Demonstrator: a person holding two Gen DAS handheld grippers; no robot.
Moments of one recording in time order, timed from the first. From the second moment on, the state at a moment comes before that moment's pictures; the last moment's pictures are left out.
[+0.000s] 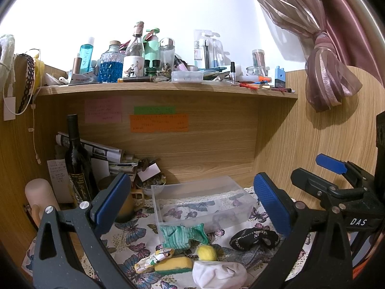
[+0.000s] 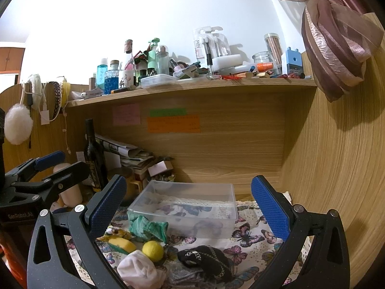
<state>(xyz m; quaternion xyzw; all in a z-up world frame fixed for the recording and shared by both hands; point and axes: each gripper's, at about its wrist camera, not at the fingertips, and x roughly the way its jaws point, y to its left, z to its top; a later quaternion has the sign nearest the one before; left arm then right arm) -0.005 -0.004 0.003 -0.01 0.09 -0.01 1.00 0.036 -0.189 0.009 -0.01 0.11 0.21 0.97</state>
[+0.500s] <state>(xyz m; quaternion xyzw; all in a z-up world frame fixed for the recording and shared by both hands) -0.004 -0.004 0.003 -0.02 0.09 -0.01 1.00 0.037 -0.188 0.009 -0.01 0.12 0.22 0.97</state>
